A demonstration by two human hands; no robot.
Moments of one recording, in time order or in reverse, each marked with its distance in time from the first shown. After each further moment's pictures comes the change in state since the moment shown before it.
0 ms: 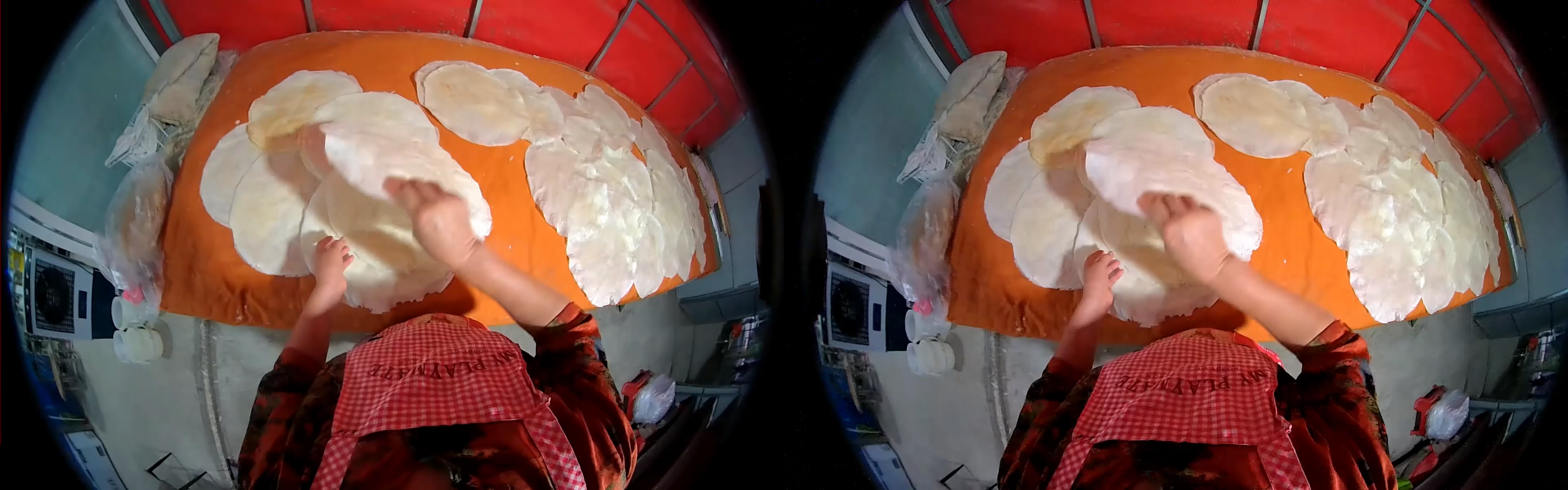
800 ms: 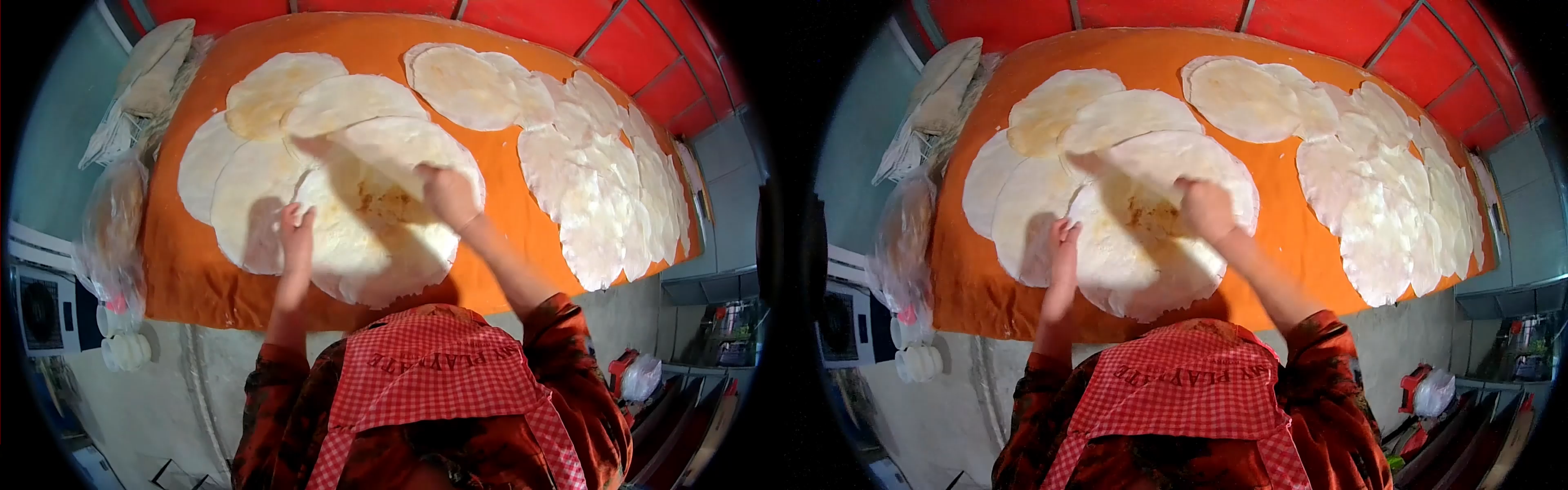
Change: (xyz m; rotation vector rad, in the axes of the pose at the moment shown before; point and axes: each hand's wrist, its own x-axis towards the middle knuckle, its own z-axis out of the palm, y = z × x) left_hand 0.060 0.033 -0.028 0.465 0.049 0.662; right_hand -0.016 0.050 0.062 0.078 -0.305 0.431
